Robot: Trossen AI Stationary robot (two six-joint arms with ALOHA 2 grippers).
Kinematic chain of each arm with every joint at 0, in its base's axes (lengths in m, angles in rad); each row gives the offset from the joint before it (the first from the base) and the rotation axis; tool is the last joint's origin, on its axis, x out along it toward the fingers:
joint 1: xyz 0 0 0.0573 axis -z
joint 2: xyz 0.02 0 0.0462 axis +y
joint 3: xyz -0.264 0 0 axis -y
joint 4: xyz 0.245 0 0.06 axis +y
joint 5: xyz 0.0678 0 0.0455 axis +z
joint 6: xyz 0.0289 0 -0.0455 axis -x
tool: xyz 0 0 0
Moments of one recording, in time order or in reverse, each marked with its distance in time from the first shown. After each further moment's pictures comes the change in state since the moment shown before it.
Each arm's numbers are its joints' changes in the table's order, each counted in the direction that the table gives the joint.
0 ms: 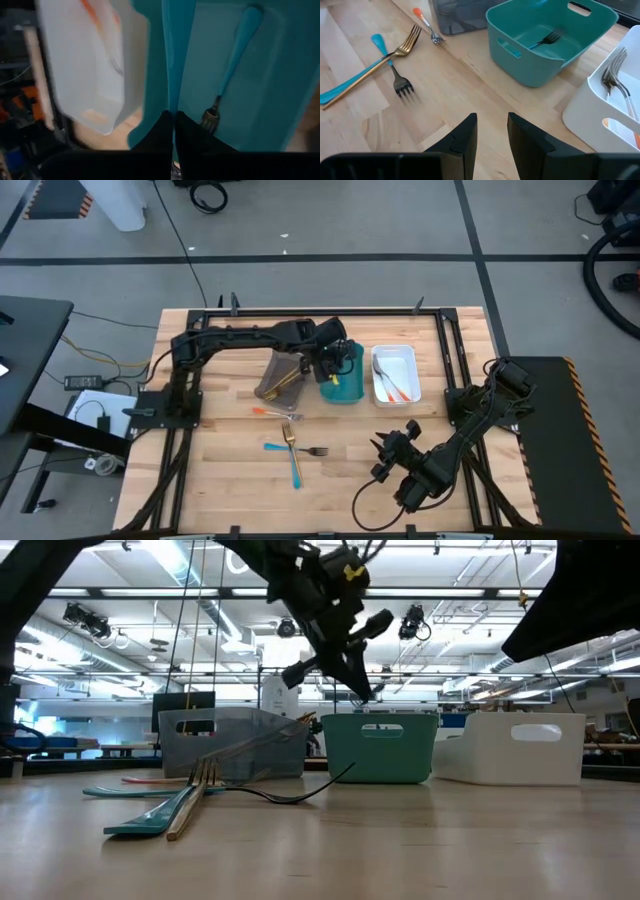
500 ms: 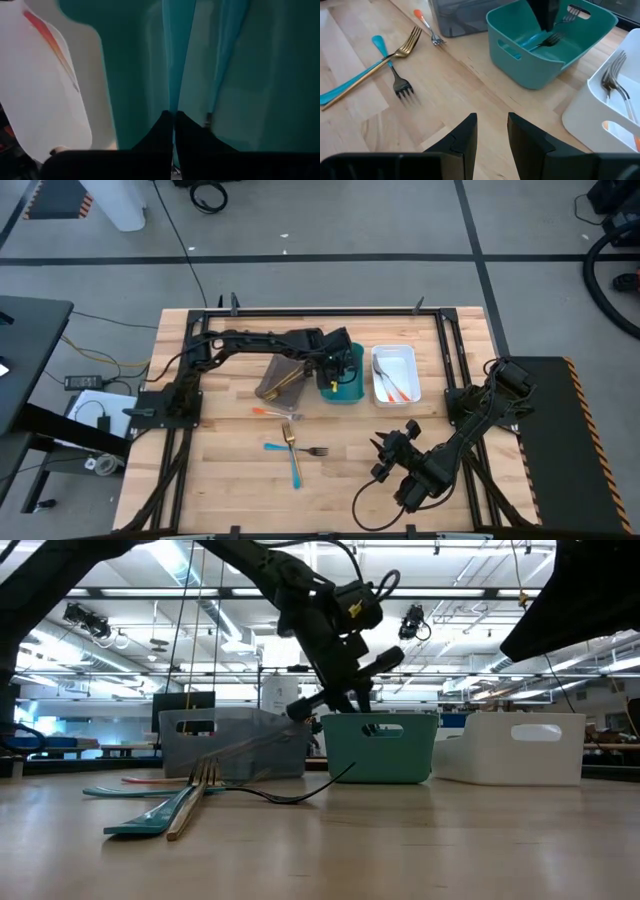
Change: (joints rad) left arm 0.003 0.123 -0.001 -0.054 -0.003 -0.139; right arm 0.000 0.000 -0.005 -0.006 -0.011 0.009
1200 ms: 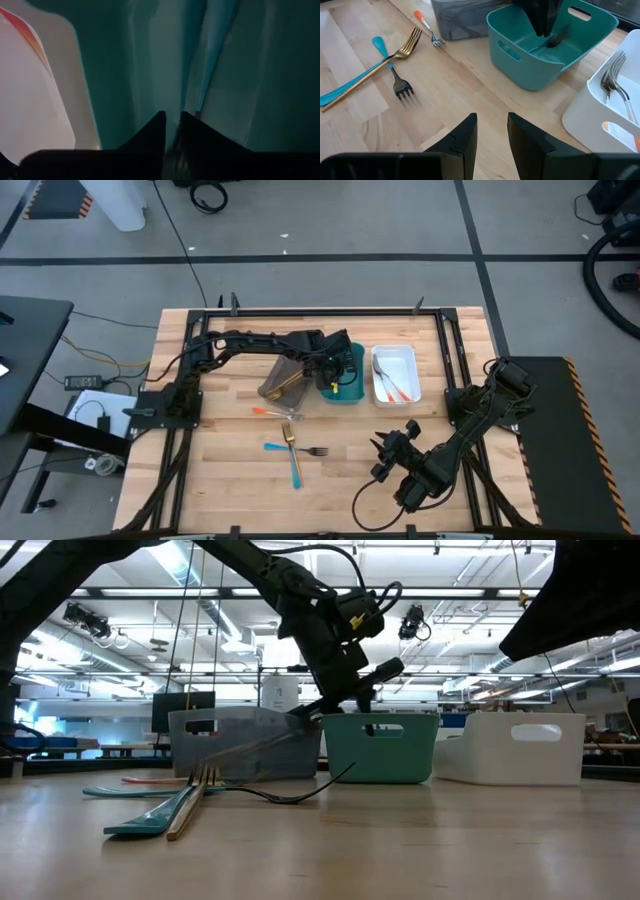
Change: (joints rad) left arm -0.001 0.019 -0.001 0.008 0.036 -0.009; right arm 0.000 0.000 0.000 -0.001 -0.004 0.000
